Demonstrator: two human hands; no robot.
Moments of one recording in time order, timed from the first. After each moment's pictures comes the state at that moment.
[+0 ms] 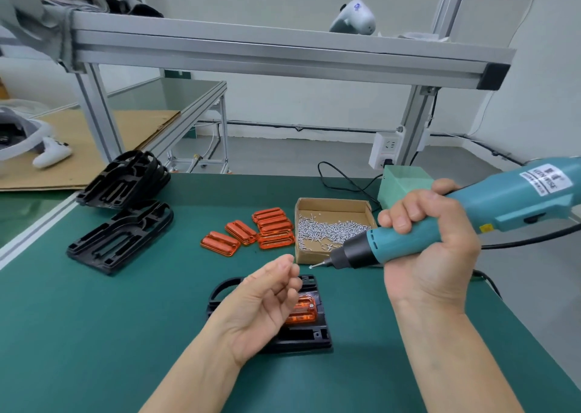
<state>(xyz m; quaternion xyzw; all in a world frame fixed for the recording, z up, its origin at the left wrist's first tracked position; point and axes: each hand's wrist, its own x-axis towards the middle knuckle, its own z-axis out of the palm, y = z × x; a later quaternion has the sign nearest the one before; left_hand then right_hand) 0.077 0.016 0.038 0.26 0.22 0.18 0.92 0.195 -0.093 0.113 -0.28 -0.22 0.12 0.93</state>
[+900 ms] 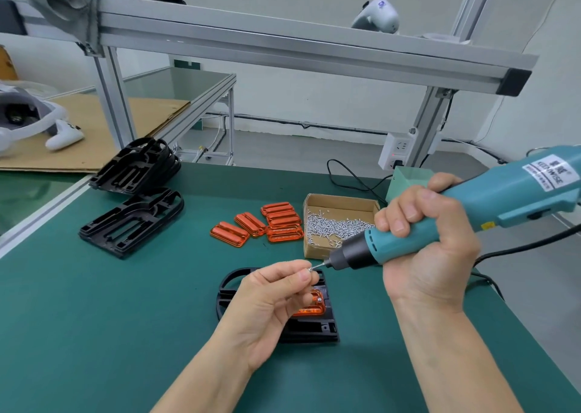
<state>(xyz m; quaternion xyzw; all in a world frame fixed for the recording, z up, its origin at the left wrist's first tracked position) 0.066 0.007 0.029 0.37 0.20 0.24 0.88 0.180 -0.085 0.114 -0.29 -0.28 0.14 0.90</state>
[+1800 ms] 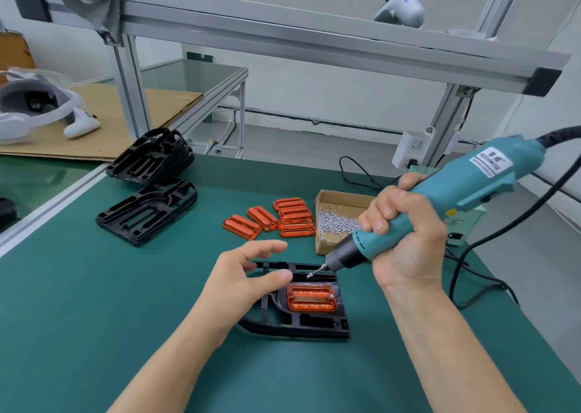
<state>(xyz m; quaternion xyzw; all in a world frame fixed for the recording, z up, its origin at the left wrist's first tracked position) 0.032 0.049 0.018 0.70 0.29 0.28 0.59 0.189 -0.057 0.095 -0.33 -0.29 0.21 0.87</state>
